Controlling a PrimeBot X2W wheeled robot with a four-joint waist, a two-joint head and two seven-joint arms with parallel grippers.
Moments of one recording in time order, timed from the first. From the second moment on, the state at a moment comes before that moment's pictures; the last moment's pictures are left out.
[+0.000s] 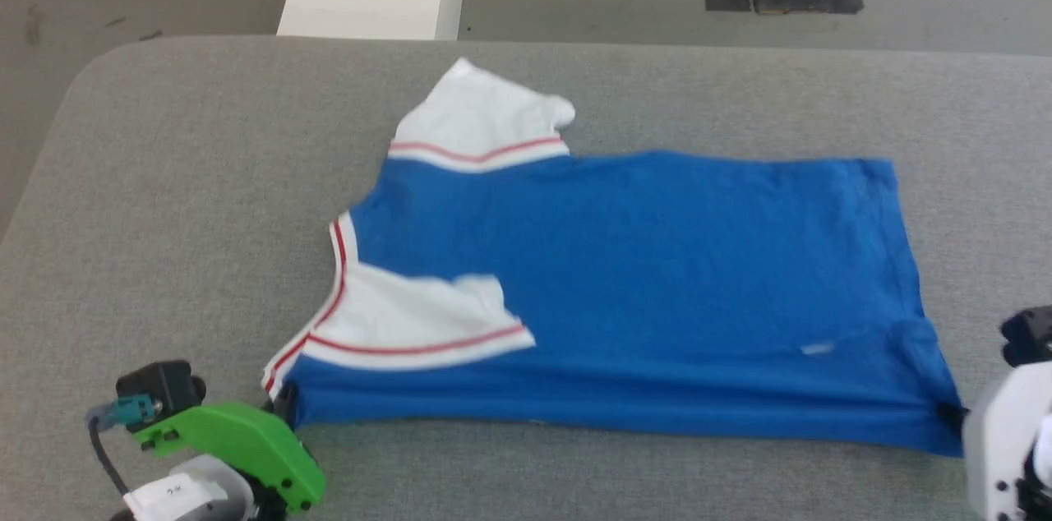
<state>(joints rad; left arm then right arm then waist) 0.04 0.37 -0.22 -0.12 -0.80 0.41 0.30 0.03 -0.37 -0.11 -0.08 0.37 0.13 0.88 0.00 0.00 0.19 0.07</state>
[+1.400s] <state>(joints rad) -0.88 0.33 -0.40 0.38 -0.74 0.20 0.59 -0.44 -0.41 -0.08 0.00 0.39 0.13 0.73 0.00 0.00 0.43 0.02</state>
